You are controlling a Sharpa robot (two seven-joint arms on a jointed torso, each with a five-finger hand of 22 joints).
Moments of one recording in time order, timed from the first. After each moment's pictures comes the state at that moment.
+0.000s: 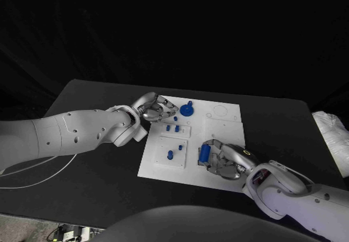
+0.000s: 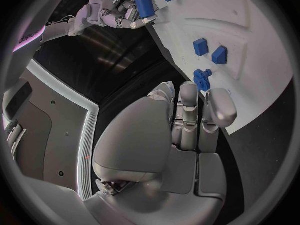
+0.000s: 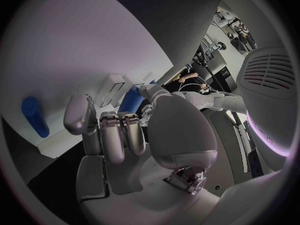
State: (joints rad) left arm 1.17 -0.85 -0.23 1.39 -0.59 -0.40 0.37; left_hand 1.60 -0.04 0.17 0.29 0.35 1.06 0.11 0.07 0.09 0.82 0.09 0.46 0.07 1.24 0.00 1.06 0.61 0.08 1.39 0.10 1.10 1.31; right arm 0.97 -0.81 -0.21 1.70 -1.42 -0.51 -0.09; right_hand 1.20 -0.03 0.27 0.24 0.74 0.27 0.14 0.59 0.18 1.46 0.07 1.57 1.31 1.47 0.02 1.57 1.31 0.09 1.29 0.12 1.19 1.31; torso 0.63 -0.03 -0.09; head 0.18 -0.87
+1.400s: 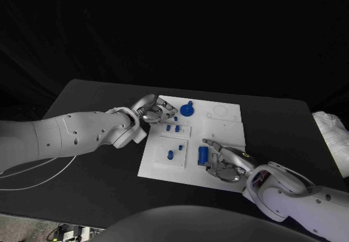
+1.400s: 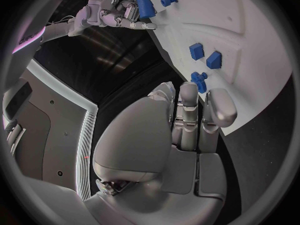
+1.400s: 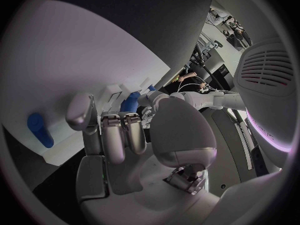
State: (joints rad) left arm 1.16 -0.86 -0.23 1.39 -0.59 -0.40 0.37; left_hand 1.59 -0.04 0.17 0.29 0.35 1.06 0.11 0.07 0.09 0.82 0.09 0.46 0.07 1.24 0.00 1.06 0.61 0.08 1.39 0.10 1.10 1.31; right arm 0.97 -0.82 -0.21 1.70 -1.39 -0.45 -0.09; right_hand 1.11 -0.07 0.34 0.28 1.00 0.10 0.13 0.25 0.05 1.47 0.05 1.54 1.31 1.46 0.00 1.57 1.31 0.09 1.26 0.11 1.15 1.31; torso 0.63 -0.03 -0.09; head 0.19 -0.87
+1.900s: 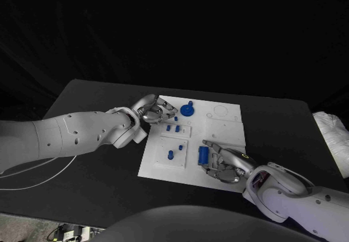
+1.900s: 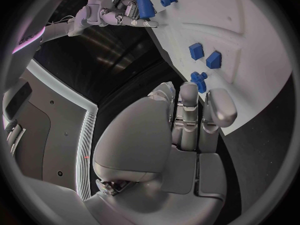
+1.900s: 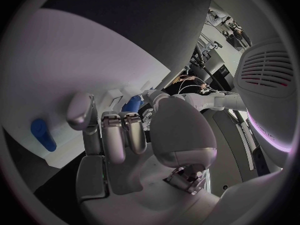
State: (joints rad) left arm 1.16 -0.86 -0.23 1.38 -0.59 -0.40 0.37; left_hand 1.59 -0.04 0.17 0.29 0.35 1.06 0.11 0.07 0.09 0.82 0.09 0.46 0.07 1.23 0.01 1.06 0.61 0.08 1.39 0.10 1.10 1.31; right arm 0.96 -0.82 -0.21 1.70 -1.39 -0.44 -0.10; right_hand 1.14 -0.08 0.28 0.24 0.47 0.11 0.12 0.22 0.04 1.46 0.04 1.54 1.31 1.47 -0.01 1.57 1.31 0.09 1.26 0.10 1.15 1.31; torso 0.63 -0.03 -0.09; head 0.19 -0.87
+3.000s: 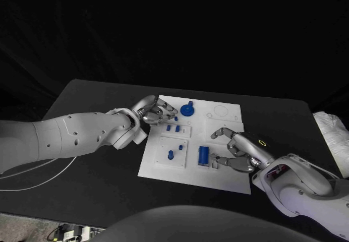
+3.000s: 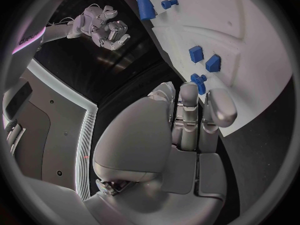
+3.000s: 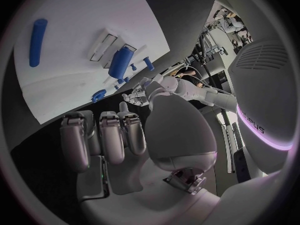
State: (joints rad) left arm 1.15 -0.86 -0.23 1.39 -0.59 -0.40 0.37; left_hand 1.59 -0.04 0.17 0.29 0.35 1.06 0.11 0.07 0.09 0.82 0.09 0.46 0.07 1.23 0.01 1.06 0.61 0.08 1.39 0.10 1.10 1.31; right arm 1.06 -0.92 -0.20 1.84 -1.53 -0.57 -0.12; right_hand 1.26 -0.11 0.15 0.14 0.39 0.30 0.15 0.80 0.22 1.47 0.09 1.57 1.31 1.47 0.03 1.57 1.31 0.03 1.47 0.13 1.54 1.31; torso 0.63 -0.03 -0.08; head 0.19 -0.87
